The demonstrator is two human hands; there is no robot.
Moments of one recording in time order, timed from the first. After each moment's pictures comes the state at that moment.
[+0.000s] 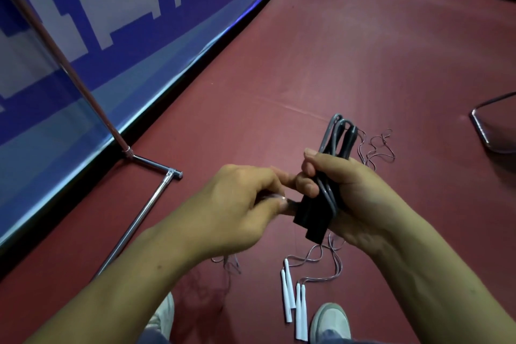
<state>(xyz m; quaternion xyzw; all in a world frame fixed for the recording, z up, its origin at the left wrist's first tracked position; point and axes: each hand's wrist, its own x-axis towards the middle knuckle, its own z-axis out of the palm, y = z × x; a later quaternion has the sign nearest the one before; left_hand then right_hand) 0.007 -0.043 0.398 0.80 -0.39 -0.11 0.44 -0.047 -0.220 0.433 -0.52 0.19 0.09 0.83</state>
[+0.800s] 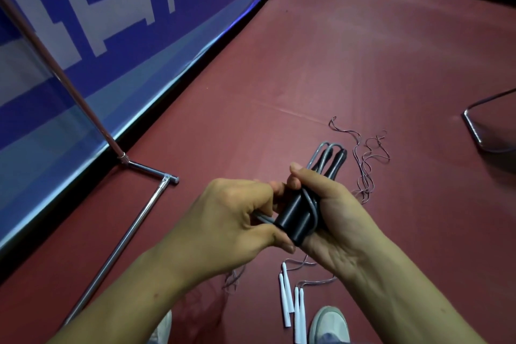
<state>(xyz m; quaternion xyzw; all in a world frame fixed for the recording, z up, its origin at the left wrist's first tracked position) 0.000 -0.045 0.397 0.76 -0.44 0.02 0.48 -0.056 -0.192 0.431 -0.32 0.26 0.08 0.91</state>
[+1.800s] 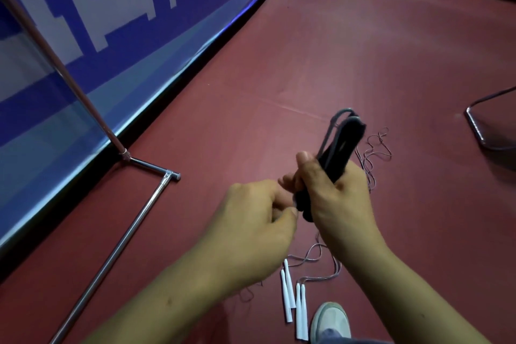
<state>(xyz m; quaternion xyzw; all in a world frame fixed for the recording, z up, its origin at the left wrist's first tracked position) -0.028 -0.061 0.414 0.83 -0.23 -0.16 0.48 -0.054 -0.200 0.406 -0.73 0.20 -0.18 0.63</state>
